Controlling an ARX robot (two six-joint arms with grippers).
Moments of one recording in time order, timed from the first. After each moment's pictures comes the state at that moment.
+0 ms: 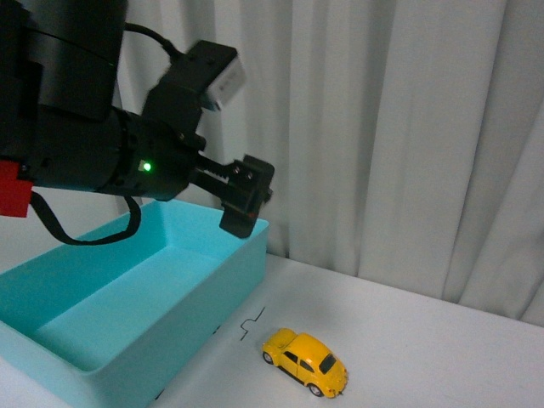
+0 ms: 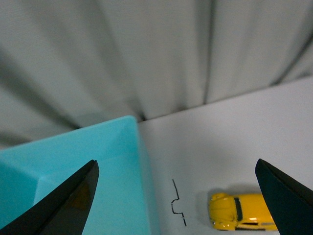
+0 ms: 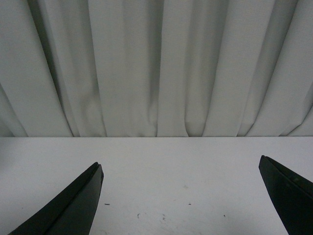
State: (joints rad) left arm -0.01 1.39 0.70 0.29 0.08 0.29; right arm 0.00 0.00 0.01 0.00 0.00 -0.01
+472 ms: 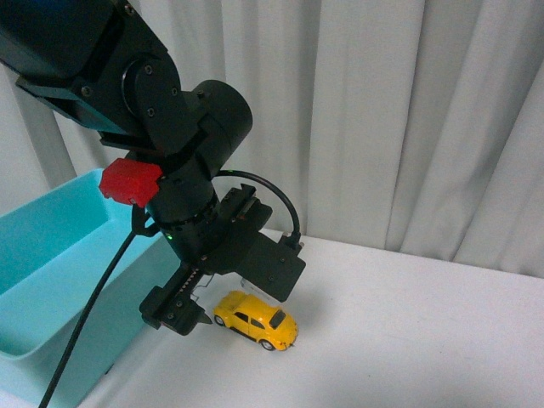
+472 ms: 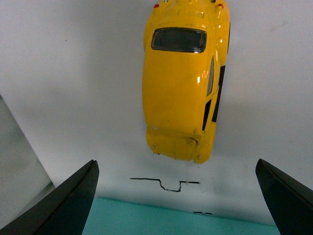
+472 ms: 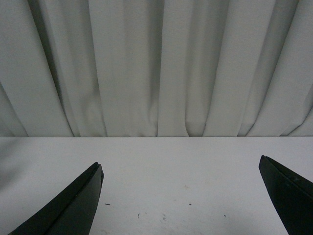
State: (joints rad) left arm -0.16 1.99 1.21 -0.41 -0.03 1.66; right arm 0.00 0.00 0.01 0.00 0.00 -0.01
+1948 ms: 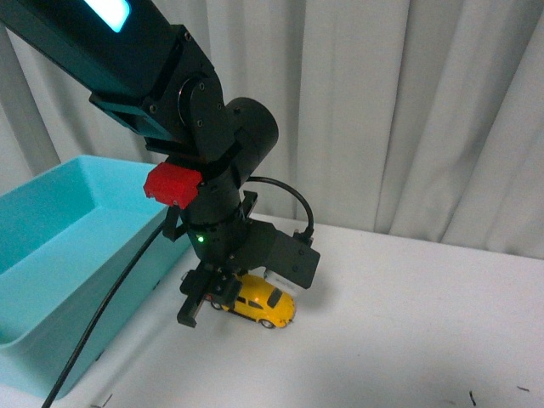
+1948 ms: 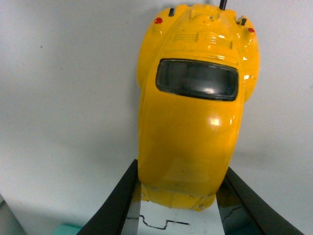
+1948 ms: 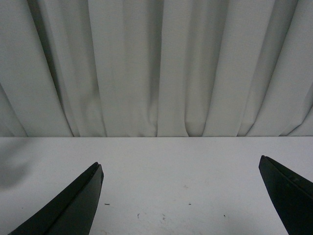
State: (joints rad) left arm -0.20 2.15 1.37 -0.50 -0.07 1.45; right arm 0.00 0.00 0.01 0.00 0.00 -0.01
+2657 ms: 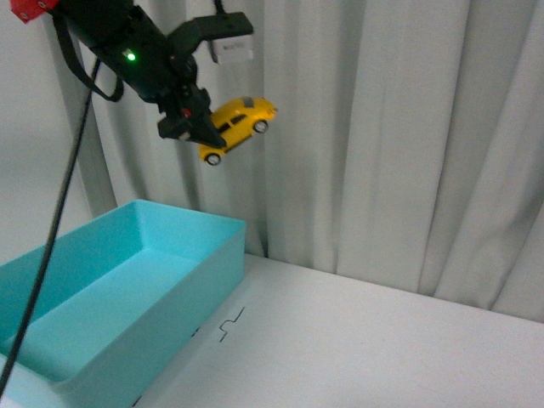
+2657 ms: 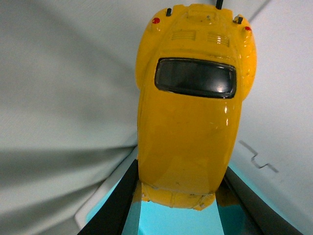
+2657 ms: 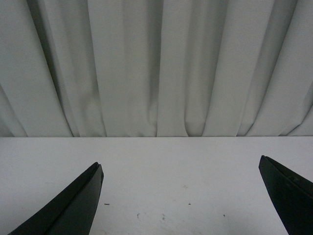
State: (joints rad) left arm 0.17 1.79 1.58 -0.60 0.27 0.99; right arm 0.00 0.00 0.01 0.00 0.00 -0.01
